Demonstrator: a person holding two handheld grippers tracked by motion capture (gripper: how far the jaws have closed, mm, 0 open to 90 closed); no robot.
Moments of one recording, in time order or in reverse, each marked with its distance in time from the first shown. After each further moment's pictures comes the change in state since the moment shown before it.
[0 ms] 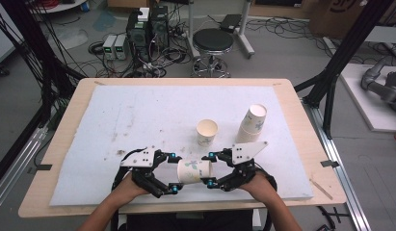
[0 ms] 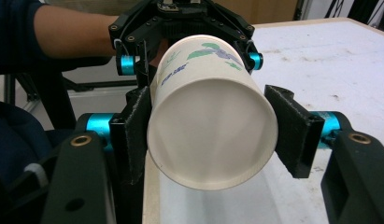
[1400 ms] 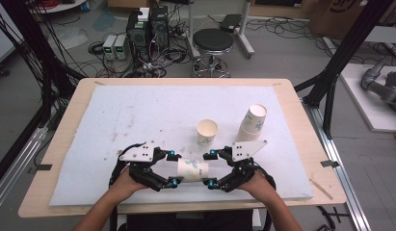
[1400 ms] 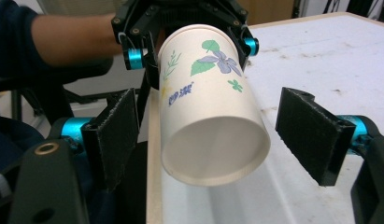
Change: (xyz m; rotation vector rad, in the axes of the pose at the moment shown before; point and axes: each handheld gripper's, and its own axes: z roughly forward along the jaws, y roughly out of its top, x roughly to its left) left arm 0.002 0.021 -0.008 0.104 0.046 0.012; right arm -0.004 -0.004 0.002 -0.022 -0.002 0.065
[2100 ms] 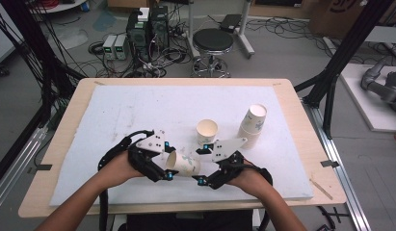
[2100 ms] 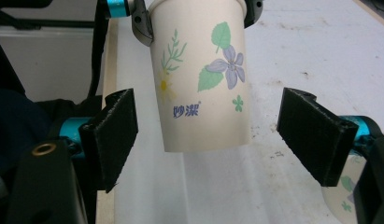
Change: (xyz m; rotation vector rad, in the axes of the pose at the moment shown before) left arm 0.005 0.055 -0.003 0.434 0.092 0.106; right arm 0.005 0.032 0.026 0.264 -0.146 -0.177
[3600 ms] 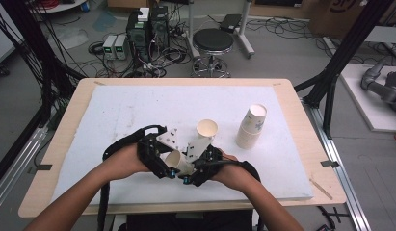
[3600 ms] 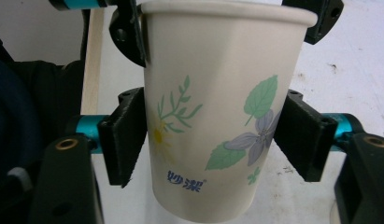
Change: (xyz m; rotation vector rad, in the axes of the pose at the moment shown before) left arm 0.003 0.031 0.008 0.220 -0.004 0.003; right arm -0.001 0.029 0.046 0.210 0.023 -0.100
